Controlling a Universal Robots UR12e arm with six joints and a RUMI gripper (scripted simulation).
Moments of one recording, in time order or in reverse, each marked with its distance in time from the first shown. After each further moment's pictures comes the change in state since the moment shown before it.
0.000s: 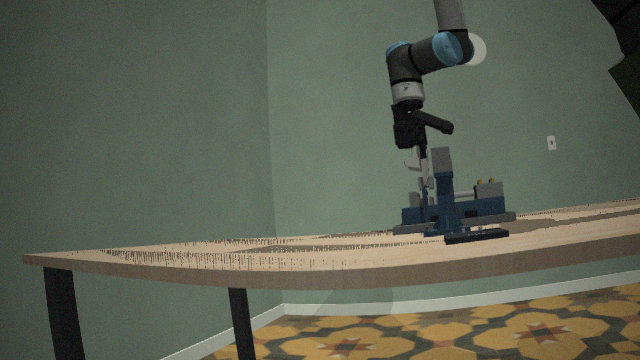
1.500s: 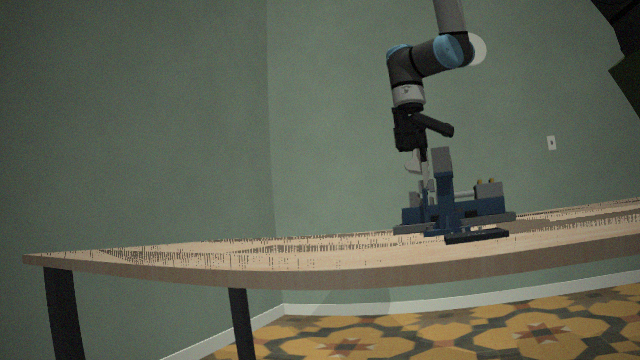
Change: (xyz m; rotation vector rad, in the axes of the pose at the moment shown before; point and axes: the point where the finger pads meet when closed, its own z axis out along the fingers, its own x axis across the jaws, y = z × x) arm 0.000 0.000 0.008 0.000 0.000 0.000
